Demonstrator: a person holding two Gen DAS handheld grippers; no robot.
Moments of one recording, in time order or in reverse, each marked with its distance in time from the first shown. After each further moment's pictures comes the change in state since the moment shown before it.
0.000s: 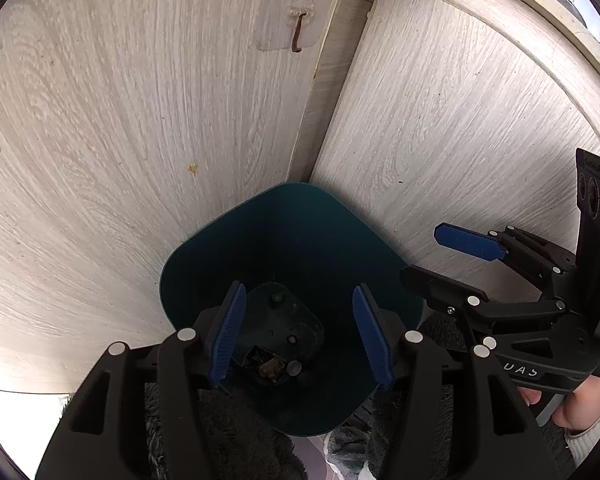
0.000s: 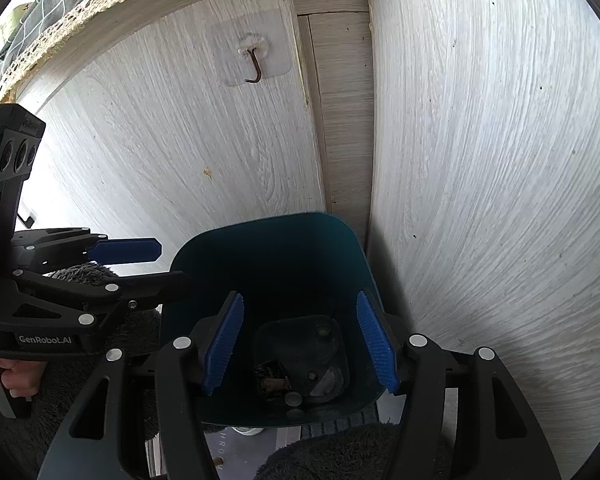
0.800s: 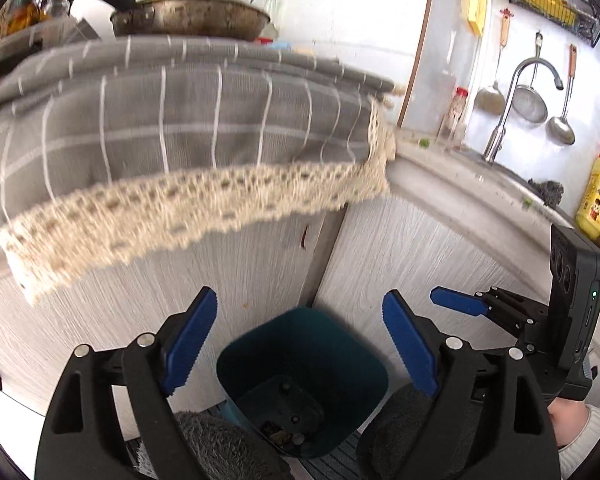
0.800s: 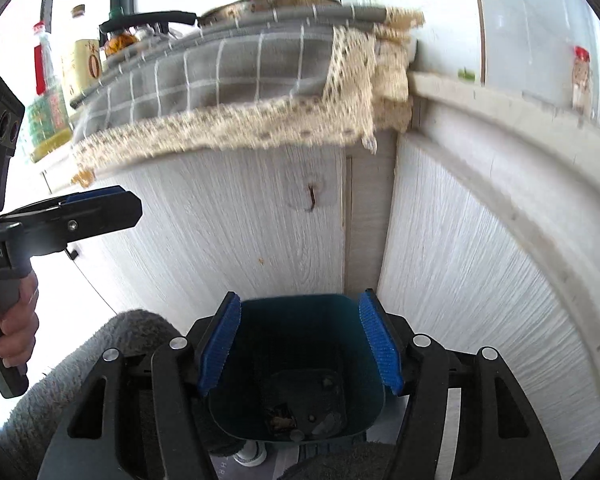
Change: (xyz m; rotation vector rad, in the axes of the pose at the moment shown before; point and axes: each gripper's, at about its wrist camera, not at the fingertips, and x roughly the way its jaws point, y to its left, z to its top) left arm -0.192 -0.001 0.012 -0.016 -0.442 0.037; right arm -0.117 0.048 0.029 -0.099 -0.243 0.020
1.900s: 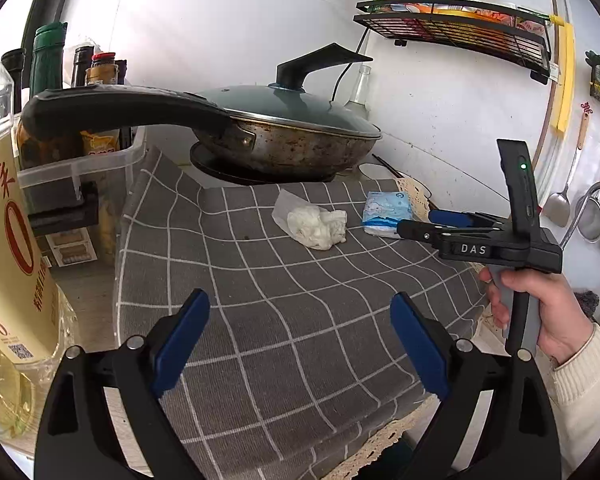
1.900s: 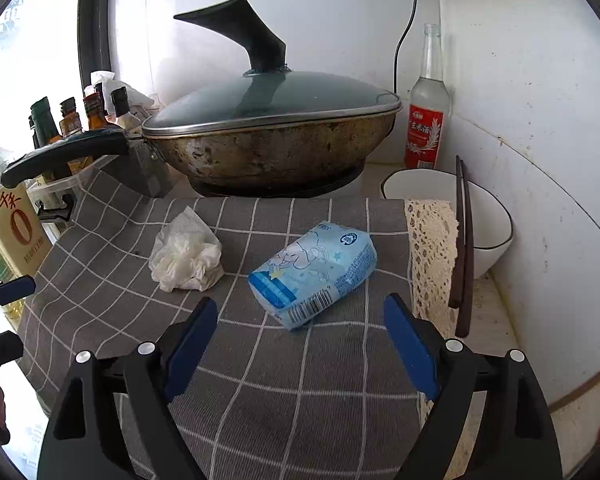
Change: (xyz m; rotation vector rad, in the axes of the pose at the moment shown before) left arm -0.015 0.104 0.187 -0.112 -0.053 0.174; right arm 0.141 -0.030 0.310 -0.130 0.058 0.065
